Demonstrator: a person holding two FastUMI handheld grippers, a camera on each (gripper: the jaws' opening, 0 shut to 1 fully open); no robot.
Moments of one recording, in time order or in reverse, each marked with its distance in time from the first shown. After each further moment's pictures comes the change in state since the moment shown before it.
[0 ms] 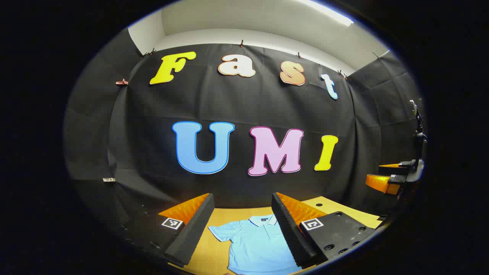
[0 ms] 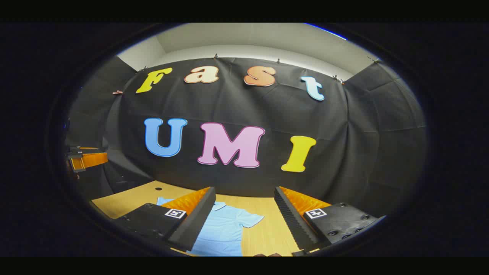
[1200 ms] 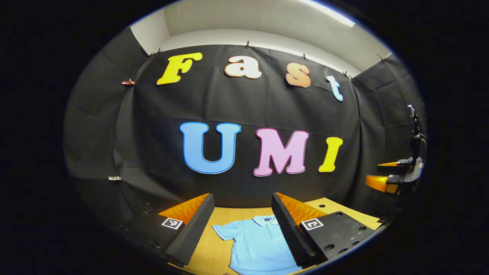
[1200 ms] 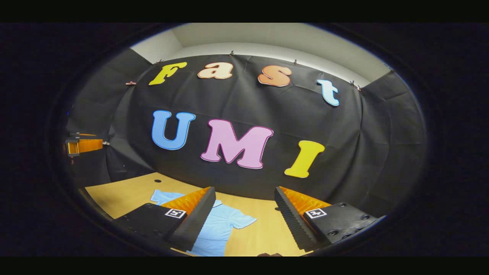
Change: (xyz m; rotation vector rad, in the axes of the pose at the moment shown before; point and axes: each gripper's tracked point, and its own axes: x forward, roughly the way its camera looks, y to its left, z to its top) left arm -0.007 0.014 0.008 -0.011 -0.002 0.052; right arm 0.024 -0.014 0.011 -0.121 0.004 0.086
